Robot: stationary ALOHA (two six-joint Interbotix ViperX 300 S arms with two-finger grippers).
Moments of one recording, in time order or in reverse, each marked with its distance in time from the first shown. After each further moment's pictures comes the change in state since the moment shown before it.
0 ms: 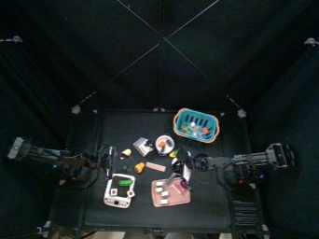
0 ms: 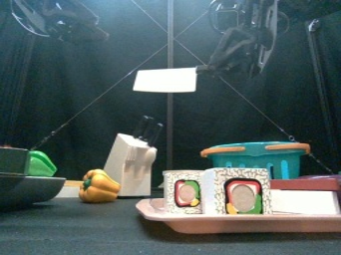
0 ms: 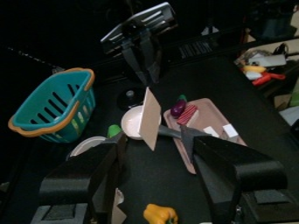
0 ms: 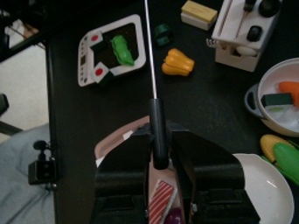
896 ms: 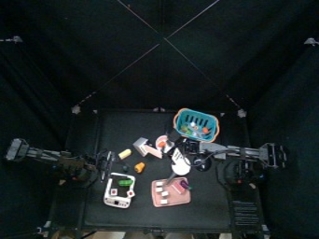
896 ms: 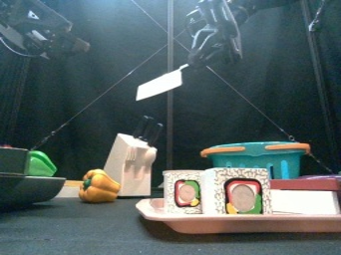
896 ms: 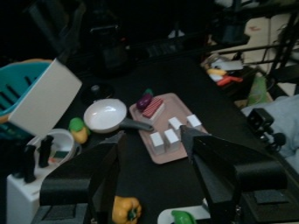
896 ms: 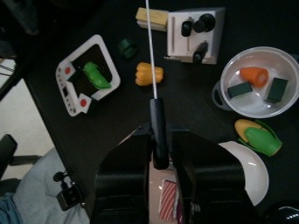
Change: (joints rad) left arm 0.029 -0.055 0.186 -0.109 -0.259 0.002; right arm -0.167 0.161 -0.403 0.160 0.494 -0.005
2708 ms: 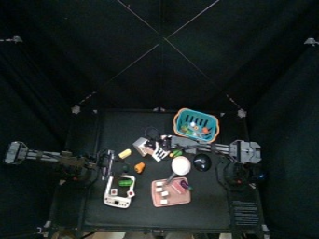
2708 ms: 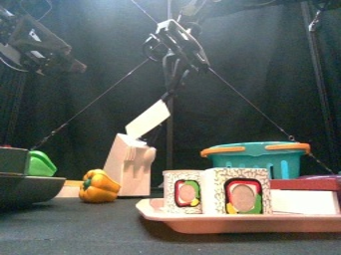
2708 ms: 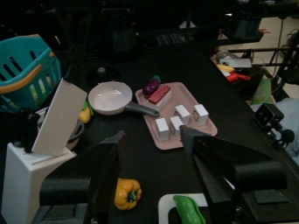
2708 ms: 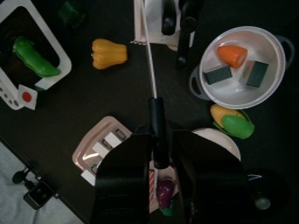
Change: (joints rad) left arm 0.080 -0.002 0.071 -0.055 -0.023 0.003; right arm -0.020 0.374 -0.433 -0.032 0.436 -0.020
